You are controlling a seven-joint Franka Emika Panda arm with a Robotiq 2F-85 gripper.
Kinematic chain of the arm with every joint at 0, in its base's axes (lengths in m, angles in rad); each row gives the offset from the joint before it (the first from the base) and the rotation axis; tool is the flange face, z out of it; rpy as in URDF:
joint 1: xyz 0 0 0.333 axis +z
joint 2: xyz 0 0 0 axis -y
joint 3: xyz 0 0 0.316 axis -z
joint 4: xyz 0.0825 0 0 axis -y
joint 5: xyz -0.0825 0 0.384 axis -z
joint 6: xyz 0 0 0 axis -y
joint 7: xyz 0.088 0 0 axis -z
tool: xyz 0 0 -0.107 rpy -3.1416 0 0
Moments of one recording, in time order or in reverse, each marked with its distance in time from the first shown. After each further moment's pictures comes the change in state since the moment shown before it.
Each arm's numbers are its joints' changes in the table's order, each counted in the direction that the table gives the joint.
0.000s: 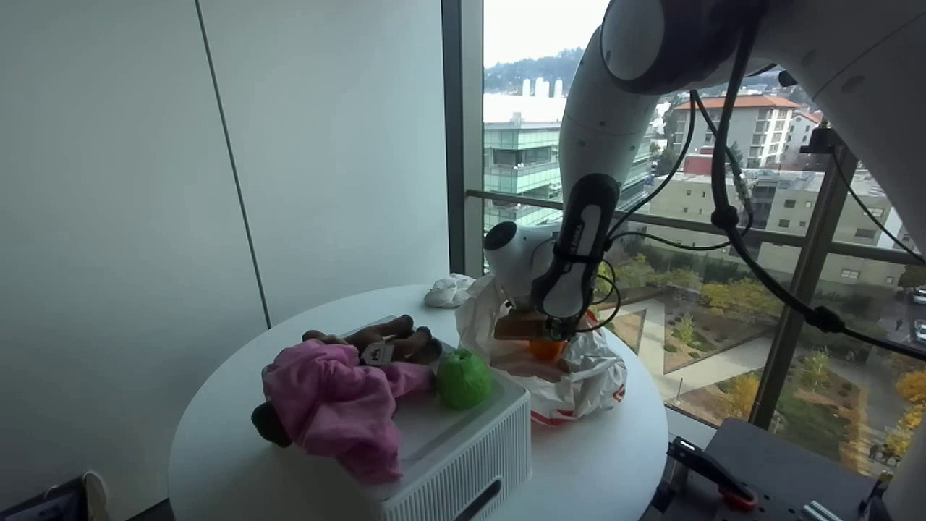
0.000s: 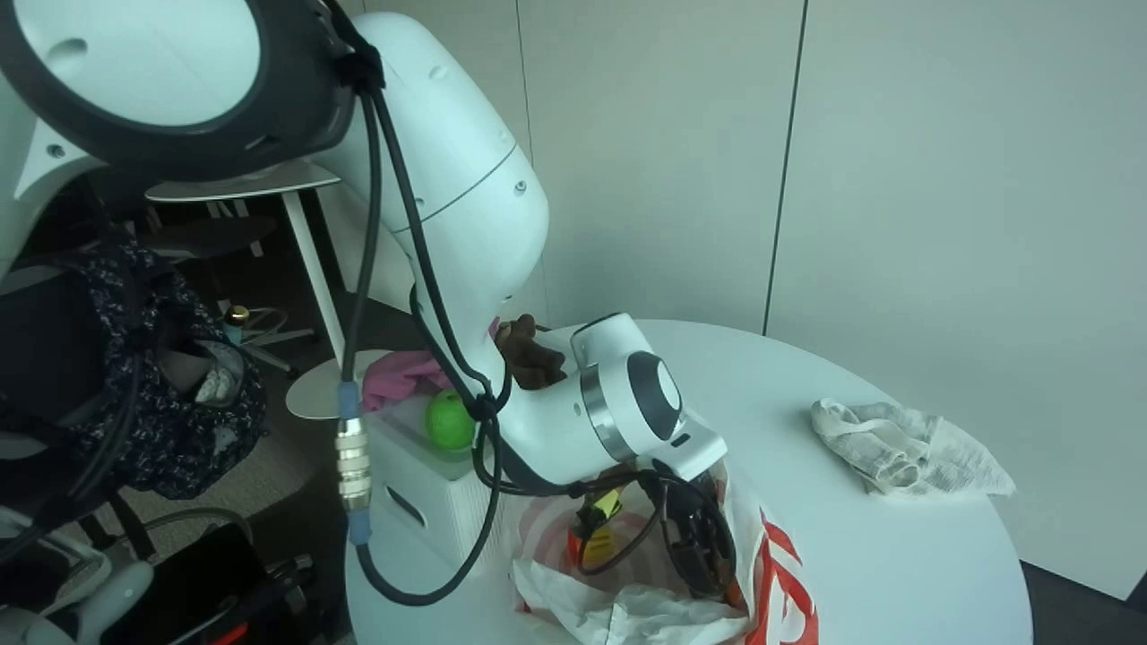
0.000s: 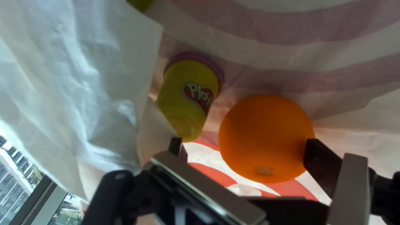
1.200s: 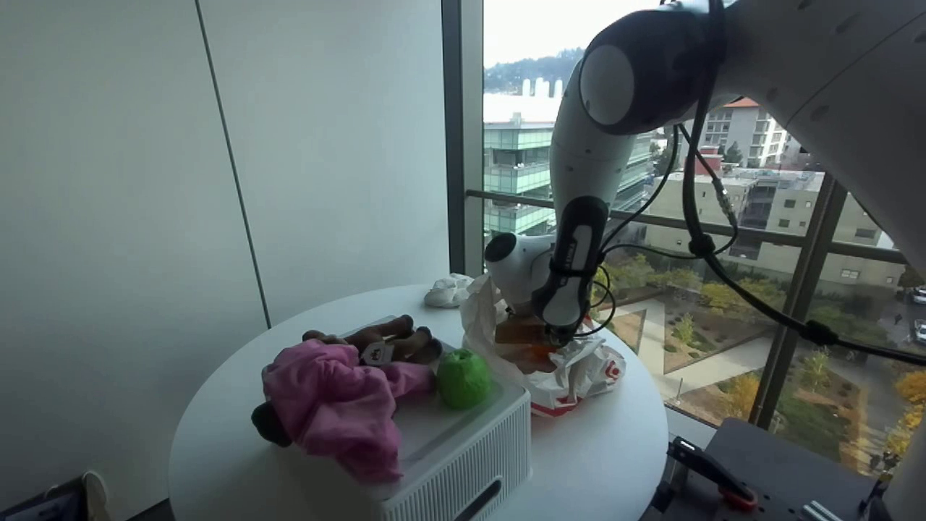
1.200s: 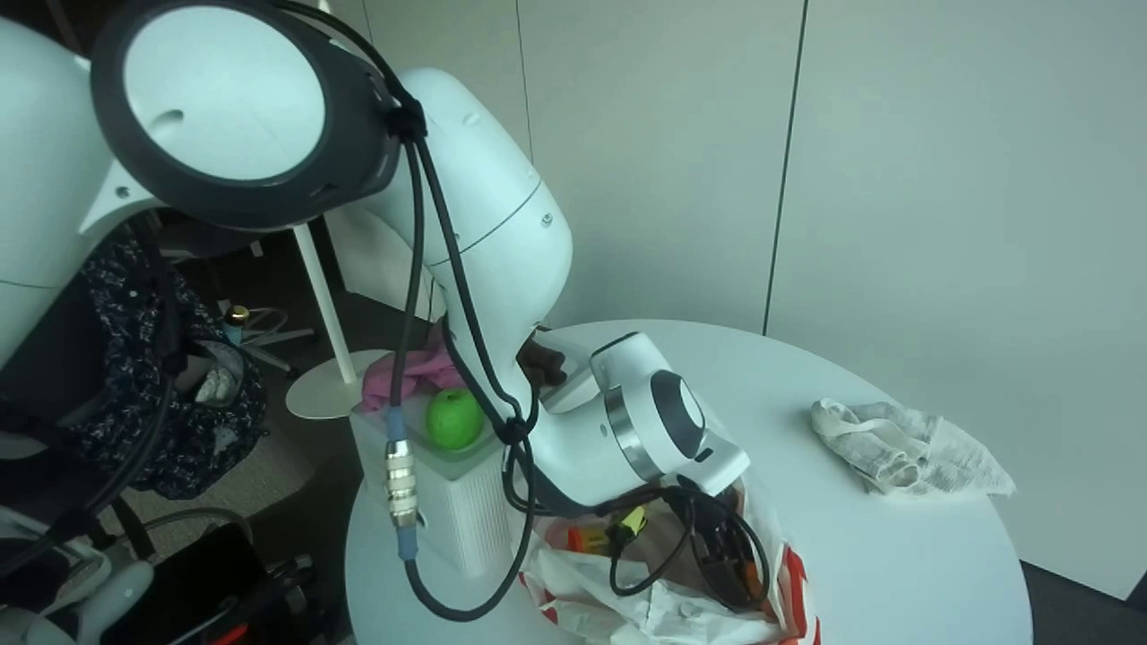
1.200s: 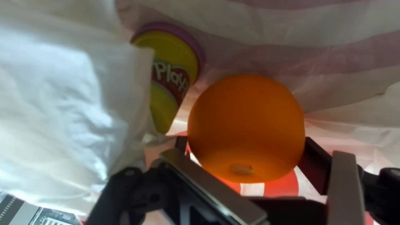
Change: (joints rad) arm 0.029 -0.115 0.065 0.112 0.000 0.054 0.000
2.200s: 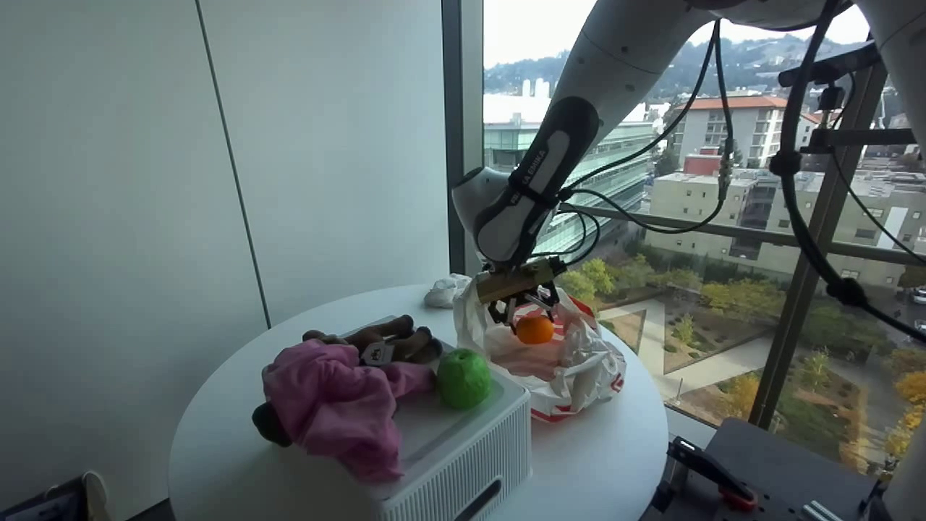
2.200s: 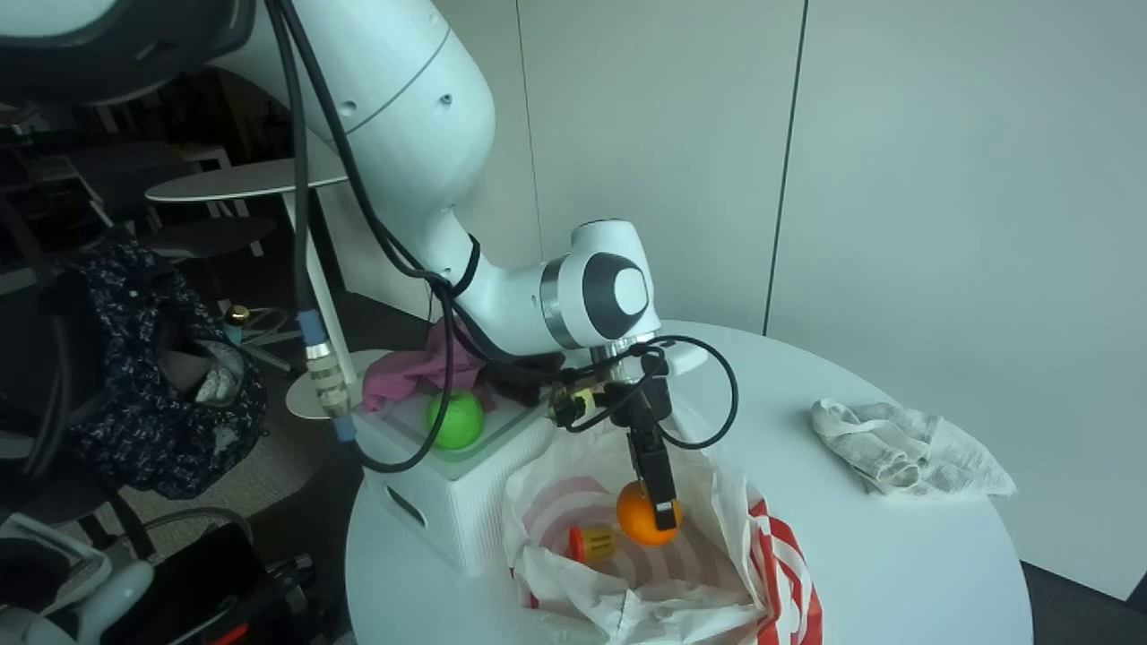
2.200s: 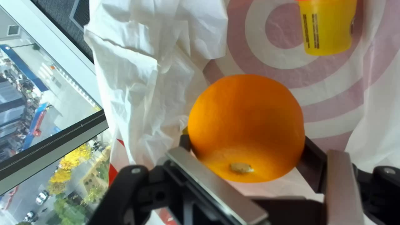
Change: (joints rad) arm -0.155 0.320 -0.355 -0.134 -0.382 -0.416 -0.696
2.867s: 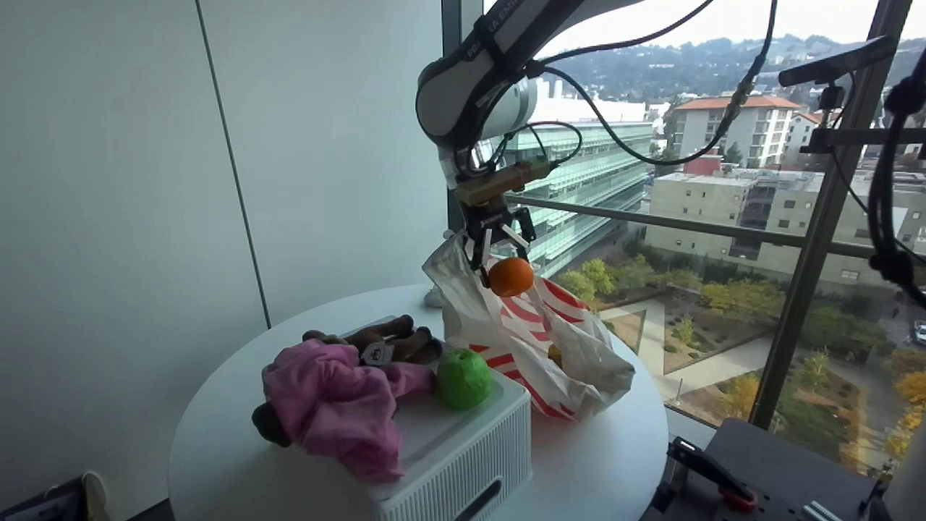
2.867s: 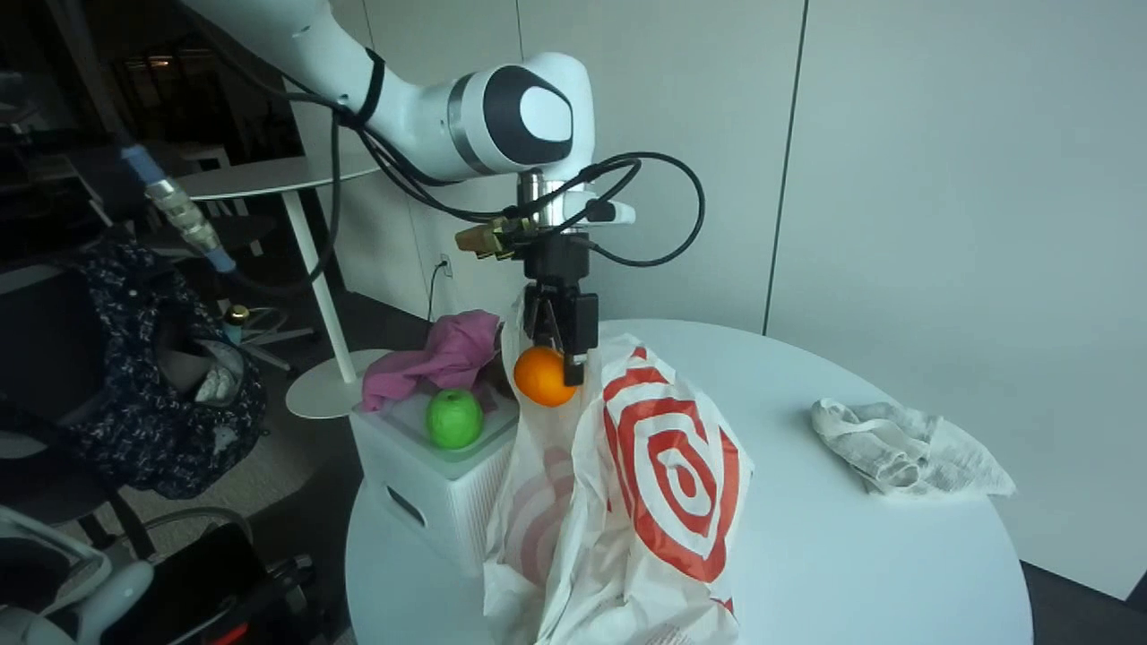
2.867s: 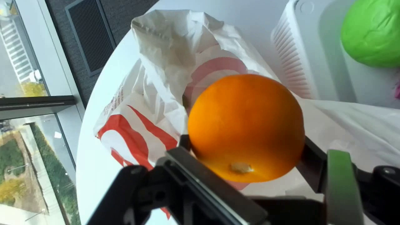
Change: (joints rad) arm 0.099 0.313 -0.074 0.011 -0.364 -0.395 -0.615
